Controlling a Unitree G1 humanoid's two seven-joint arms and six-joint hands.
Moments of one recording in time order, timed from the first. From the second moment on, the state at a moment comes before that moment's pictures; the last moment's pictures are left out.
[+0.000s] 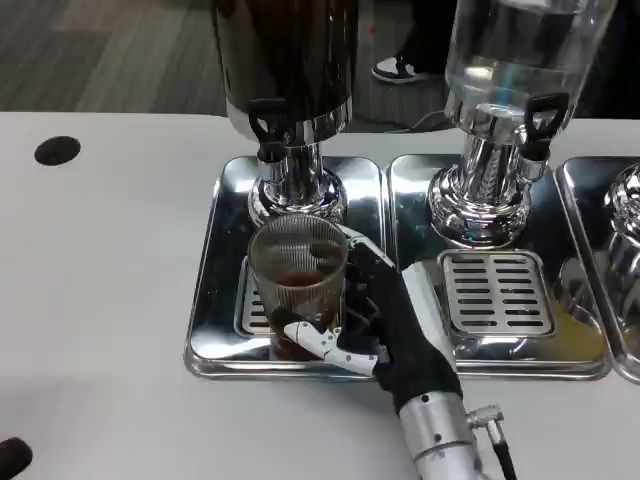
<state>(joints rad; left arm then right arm) 0.57 0.65 0.51 0.17 0.17 -0.86 -0.23 -0.18 0.06 0.36 0.60 -0.36 -0.44 -0.40</state>
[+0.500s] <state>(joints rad) 0.57 0.65 0.50 0.16 0.17 -0.85 -0.23 -0.06 0.04 0.35 0.45 -0.37 -0.45 -0.39</state>
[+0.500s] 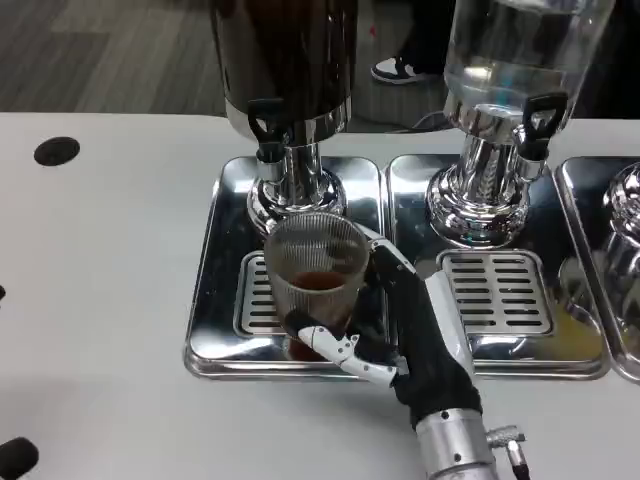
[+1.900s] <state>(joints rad) 0.59 0.63 0.50 0.10 0.17 -0.84 -0.23 0.25 -0.03 0.31 0.32 -0.40 -0.62 -0.38</state>
